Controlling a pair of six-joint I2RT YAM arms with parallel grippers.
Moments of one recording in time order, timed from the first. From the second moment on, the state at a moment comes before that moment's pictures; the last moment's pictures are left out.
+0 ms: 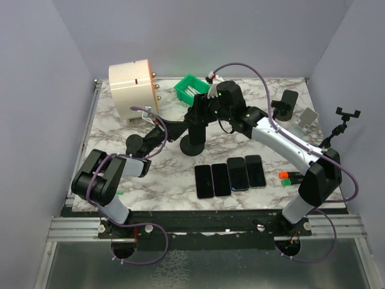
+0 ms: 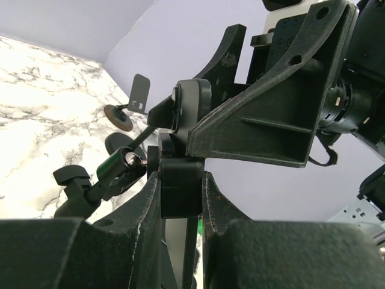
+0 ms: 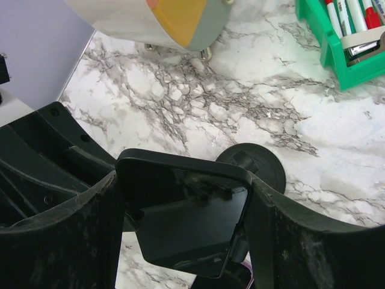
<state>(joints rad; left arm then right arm) -0.34 1.62 0.49 1.52 0.54 -1.06 0.69 1.65 1.50 -0.31 -0.11 0.37</state>
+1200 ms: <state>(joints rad) -0.31 1.65 0.50 1.53 0.57 -1.24 0.68 1.37 1.18 0.00 -0.15 0.41</state>
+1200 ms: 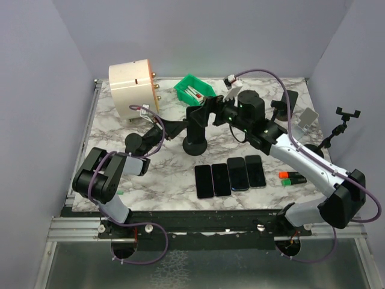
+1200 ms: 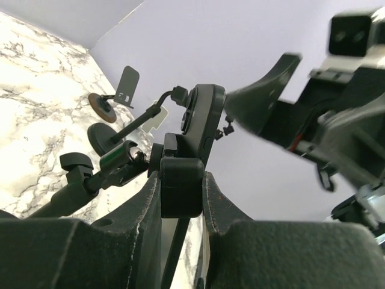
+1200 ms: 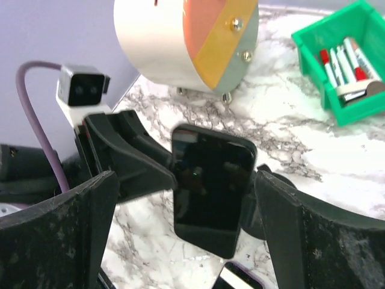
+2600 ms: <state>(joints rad) -0.42 1.45 0.48 1.29 0.51 -0.85 0.80 1.62 1.53 -0.42 0.26 0.45</state>
